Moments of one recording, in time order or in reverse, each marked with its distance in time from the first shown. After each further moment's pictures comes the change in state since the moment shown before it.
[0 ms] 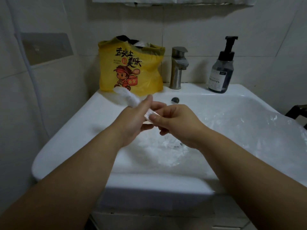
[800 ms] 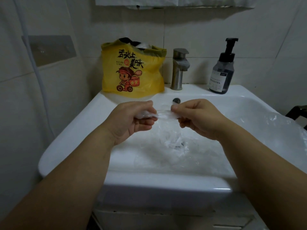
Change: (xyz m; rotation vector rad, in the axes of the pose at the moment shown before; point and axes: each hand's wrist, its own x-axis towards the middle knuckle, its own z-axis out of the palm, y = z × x) left_hand -0.016 0.010 -0.017 -0.158 -0.035 -0.001; right_hand -0.004 -0.007 -0.039 0.123 0.047 0.102
